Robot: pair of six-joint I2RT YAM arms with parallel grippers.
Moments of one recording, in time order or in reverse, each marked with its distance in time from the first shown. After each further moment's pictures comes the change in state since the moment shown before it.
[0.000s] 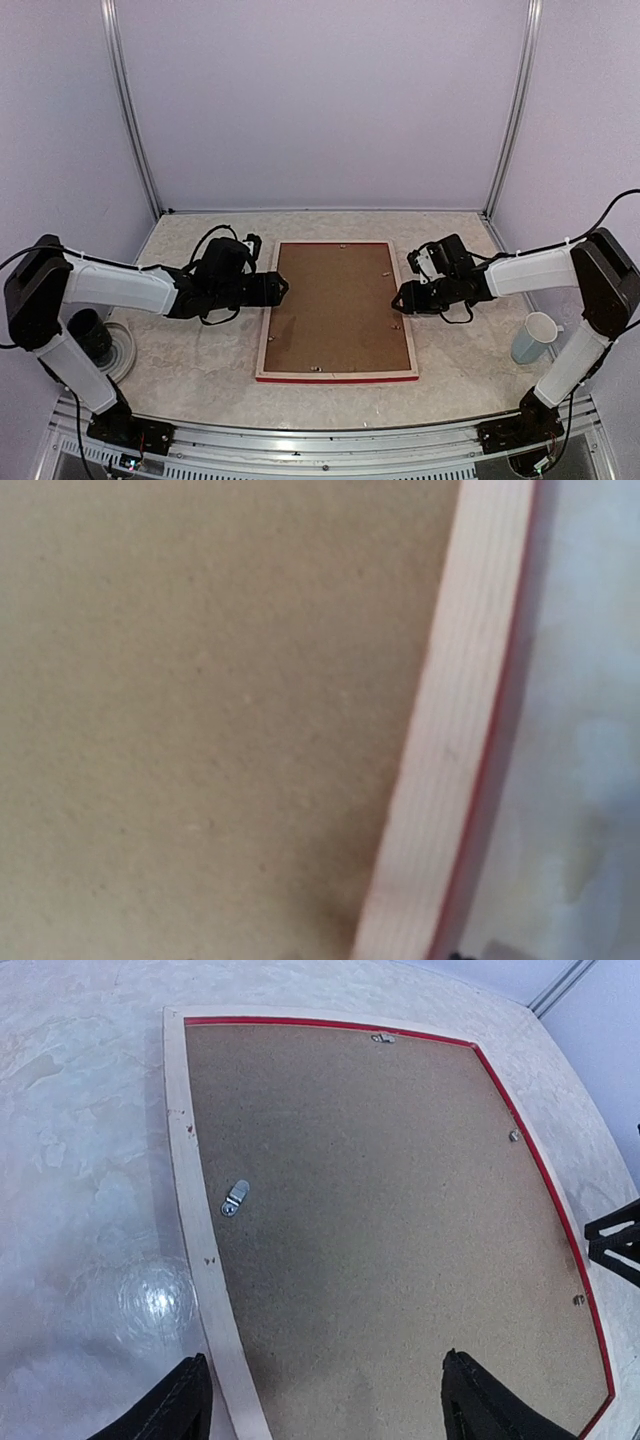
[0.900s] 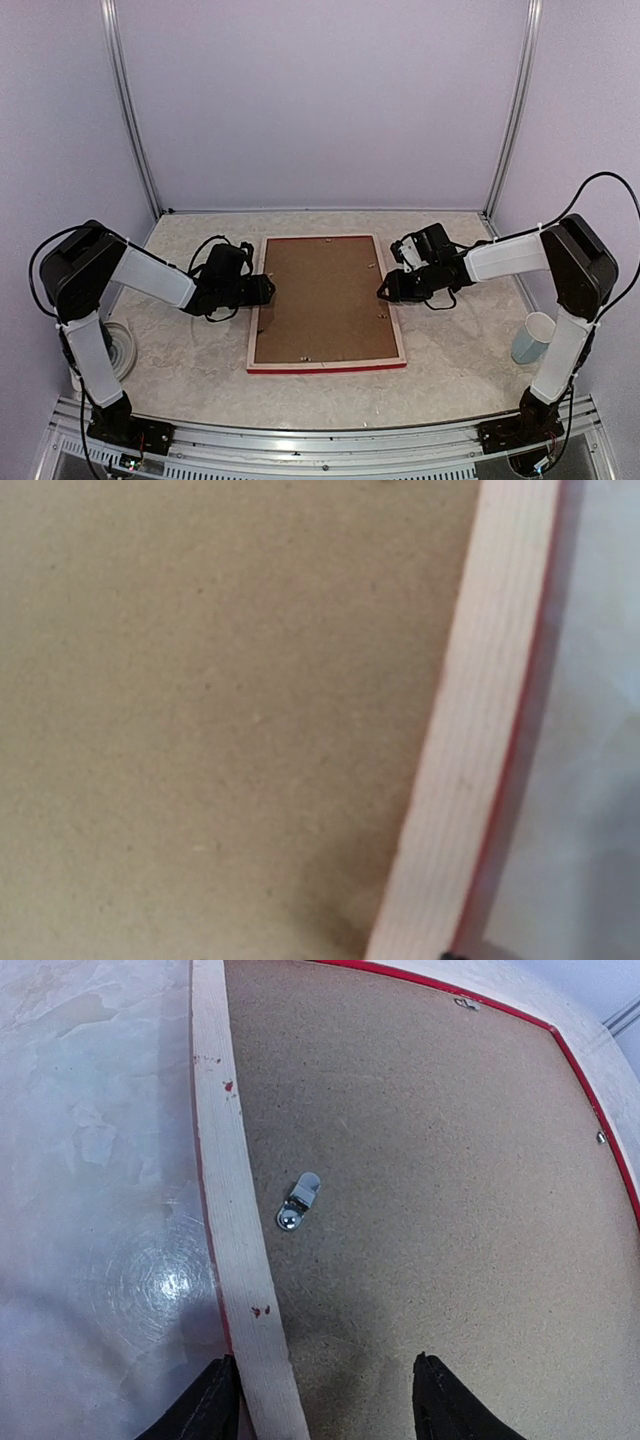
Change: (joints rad) left arm 0.148 0.245 0.014 0.176 0.063 0.009; right arm -0.002 0.193 0.193 0.008 -0.079 -0.025
